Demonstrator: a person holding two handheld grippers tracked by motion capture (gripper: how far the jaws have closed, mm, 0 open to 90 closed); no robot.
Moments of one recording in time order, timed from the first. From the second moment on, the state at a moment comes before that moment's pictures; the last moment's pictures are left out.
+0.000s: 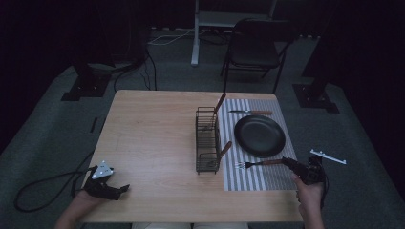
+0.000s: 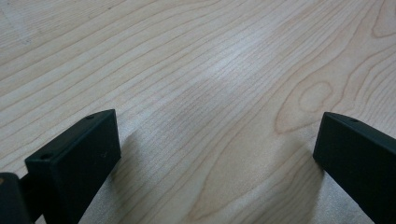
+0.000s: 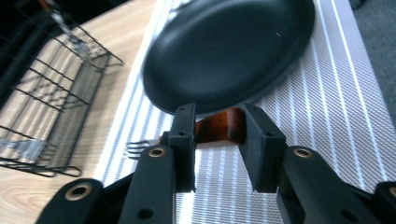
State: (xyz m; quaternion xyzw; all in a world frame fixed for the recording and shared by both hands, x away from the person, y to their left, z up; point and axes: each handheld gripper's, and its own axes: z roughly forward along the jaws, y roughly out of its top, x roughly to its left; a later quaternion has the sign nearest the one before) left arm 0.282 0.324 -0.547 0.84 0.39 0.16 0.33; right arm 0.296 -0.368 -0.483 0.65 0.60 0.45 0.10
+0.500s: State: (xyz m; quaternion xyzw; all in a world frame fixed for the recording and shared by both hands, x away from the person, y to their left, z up) left arm 0.282 0.324 -0.547 0.84 0.39 0.16 0.33; right arm 0.323 -0.390 -0.510 0.67 0.60 0.42 0.08
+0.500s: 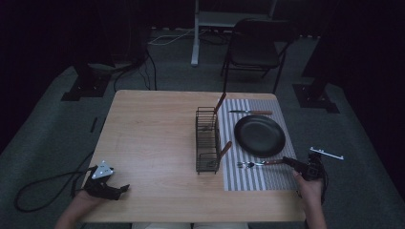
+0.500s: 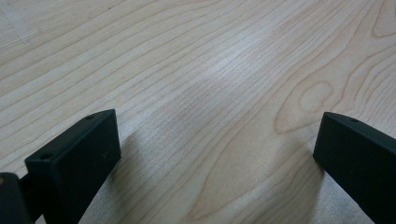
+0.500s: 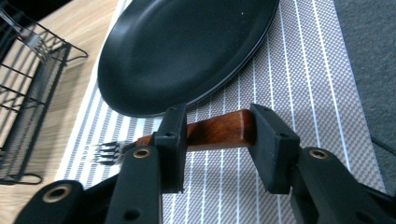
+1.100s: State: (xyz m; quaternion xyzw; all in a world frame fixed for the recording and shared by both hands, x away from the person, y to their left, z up) left arm 0.282 0.324 -0.547 0.84 0.39 0.16 0.33; right arm 0.346 -0.378 -0.530 0.65 0.67 0.32 0.13
